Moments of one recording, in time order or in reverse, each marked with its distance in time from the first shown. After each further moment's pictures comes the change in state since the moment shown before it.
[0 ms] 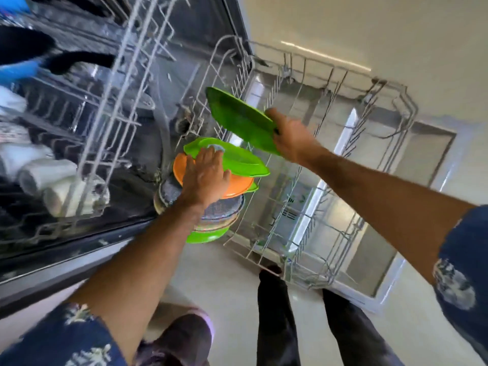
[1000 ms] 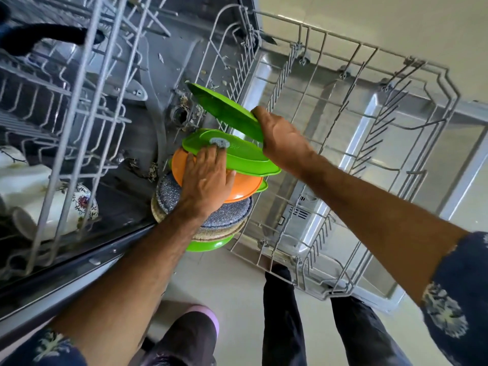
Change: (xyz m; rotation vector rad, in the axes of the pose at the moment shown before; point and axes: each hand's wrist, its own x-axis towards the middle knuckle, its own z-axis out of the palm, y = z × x) left_hand 0.010 -0.019 0.022 0.073 -0.011 0.037; right_hand 0.037 0.008 0.065 -0.185 0.069 -0.199
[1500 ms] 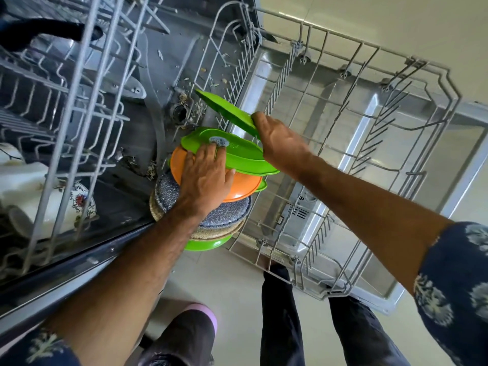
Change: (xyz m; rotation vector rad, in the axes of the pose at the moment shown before) left_hand 0.001 0.000 -0.002 -0.016 -0.024 -0.002; right_hand -0.003 0.009 0.010 -0.092 -0.074 -0.046
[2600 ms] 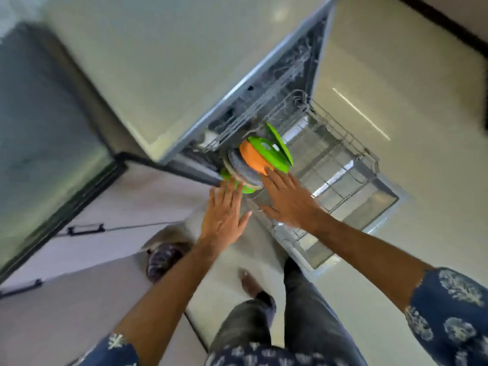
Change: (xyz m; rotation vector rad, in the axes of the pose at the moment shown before) left_hand -0.363 0.086 -0.191 -0.210 0.083 -0.282; right_hand -0.239 -0.221 -0.209 -0.424 -0.395 -0.380
